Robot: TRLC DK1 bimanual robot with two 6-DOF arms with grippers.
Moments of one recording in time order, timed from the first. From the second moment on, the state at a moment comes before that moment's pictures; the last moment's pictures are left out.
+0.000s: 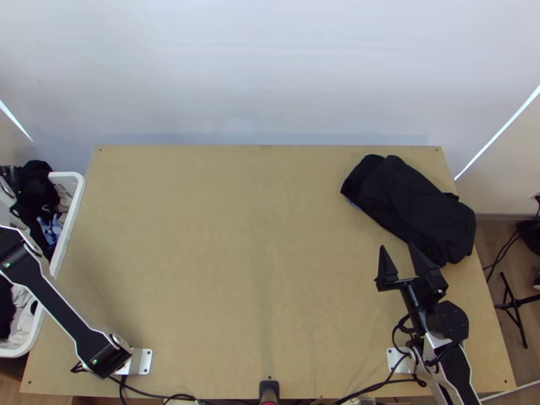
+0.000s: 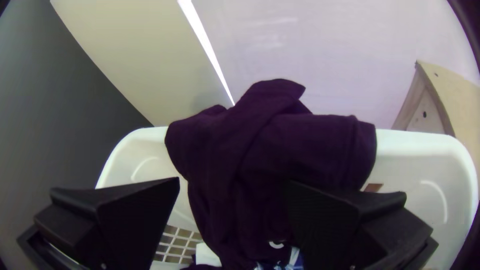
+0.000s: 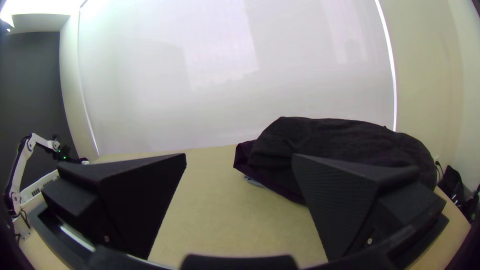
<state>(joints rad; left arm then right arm) 0.80 2.62 2.28 -0.23 0.08 0.59 0.31 0.00 0.00 0.02 0.13 0.23</state>
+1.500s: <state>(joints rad) 0.72 1.67 2.18 -0.78 0.48 0.01 0.31 0.00 0.00 0.02 0.13 0.23</state>
